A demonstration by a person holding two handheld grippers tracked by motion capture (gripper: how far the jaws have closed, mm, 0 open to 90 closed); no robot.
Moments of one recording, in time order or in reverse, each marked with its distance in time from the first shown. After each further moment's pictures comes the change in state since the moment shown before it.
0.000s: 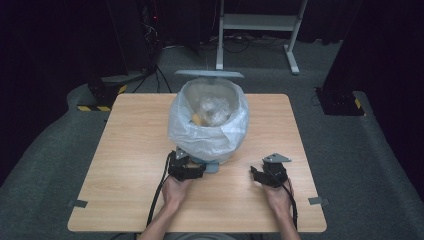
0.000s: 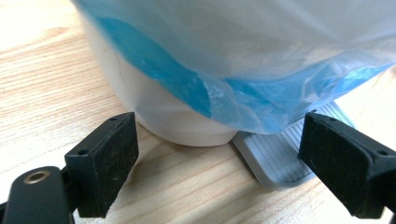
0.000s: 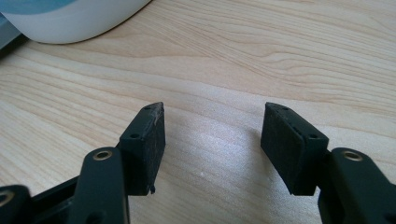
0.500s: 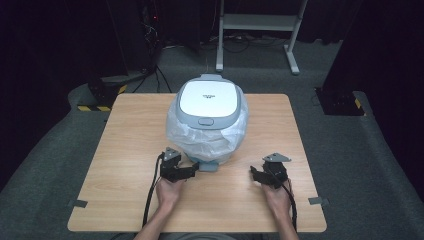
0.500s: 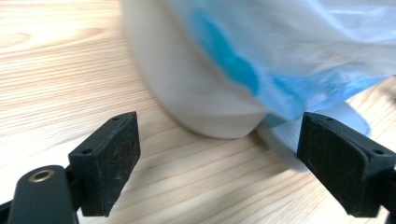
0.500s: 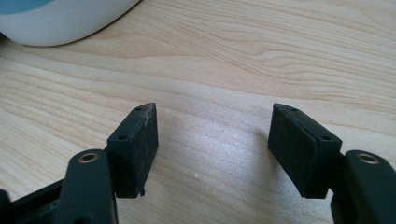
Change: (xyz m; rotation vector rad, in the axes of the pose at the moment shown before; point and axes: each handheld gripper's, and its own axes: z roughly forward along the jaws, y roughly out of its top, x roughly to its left) left arm 0.020 -0.007 -0.020 -0.039 0.028 -0.063; right arm -0.001 0.001 0.001 0.008 -0.020 0.017
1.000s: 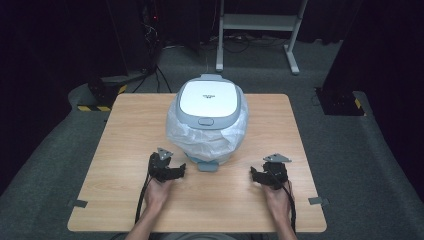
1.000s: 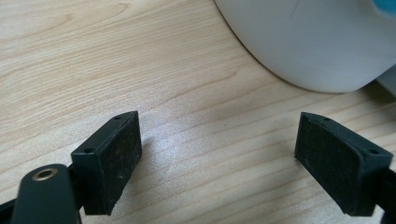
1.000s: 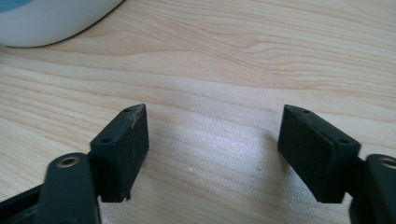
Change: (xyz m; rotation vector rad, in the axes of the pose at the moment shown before) left arm 0.019 -0.006 -0.003 0.120 0.184 0.094; right arm 0.002 -0.002 -0.001 0.011 -0.043 0.039
